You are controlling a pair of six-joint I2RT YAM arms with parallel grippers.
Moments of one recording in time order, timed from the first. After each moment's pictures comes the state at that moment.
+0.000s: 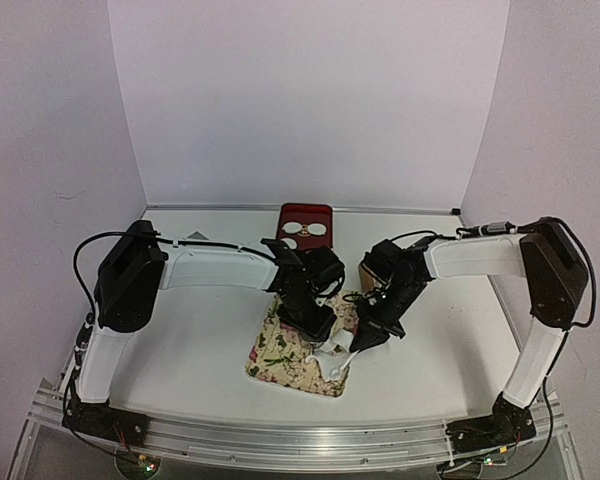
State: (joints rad) left arm -1.07 2.21 1.75 -0.77 0.05 -0.42; right arm 0.68 1.82 1.14 -0.78 -0.64 0.72
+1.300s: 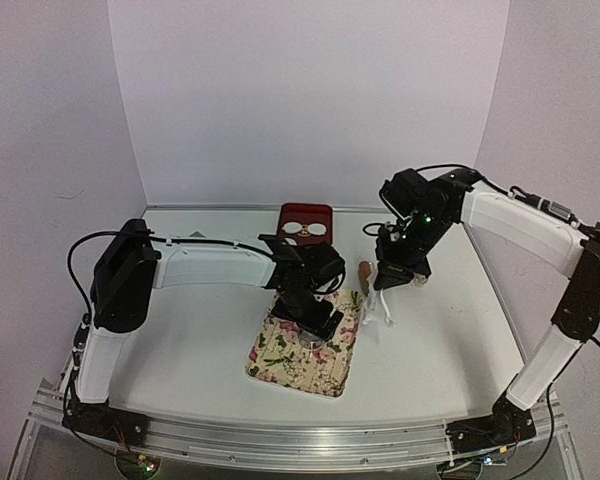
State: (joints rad) left arm -1.08 2.17 1.76 -0.80 -0.01 -0.48; right arm 0.65 1.70 1.58 -1.17 -0.23 0.64
